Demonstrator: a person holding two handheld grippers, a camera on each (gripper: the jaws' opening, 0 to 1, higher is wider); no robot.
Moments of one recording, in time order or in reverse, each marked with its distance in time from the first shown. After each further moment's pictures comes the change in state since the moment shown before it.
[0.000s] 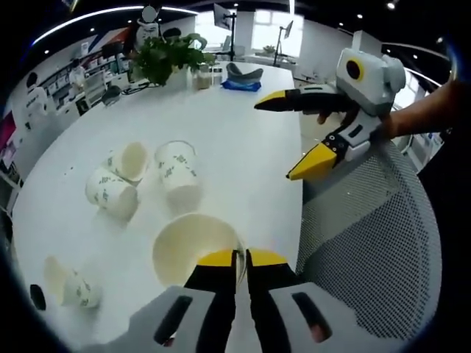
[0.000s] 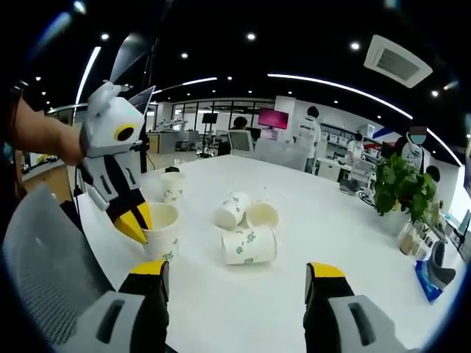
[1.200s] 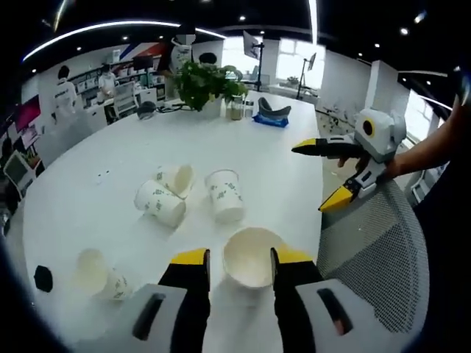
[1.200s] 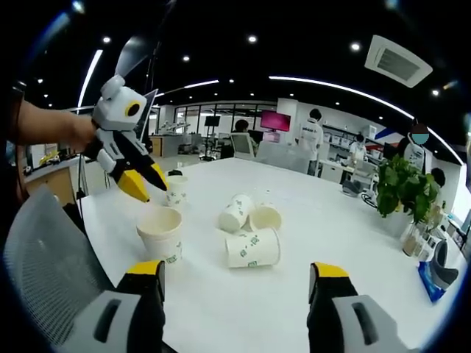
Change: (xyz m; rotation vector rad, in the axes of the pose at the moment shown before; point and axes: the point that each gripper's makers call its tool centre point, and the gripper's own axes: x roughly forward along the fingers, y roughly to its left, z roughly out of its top) left arm -0.062 0.060 0.014 -0.128 -0.187 0.117; right arm -0.001 0.006 0.006 0.008 -0.021 0.019
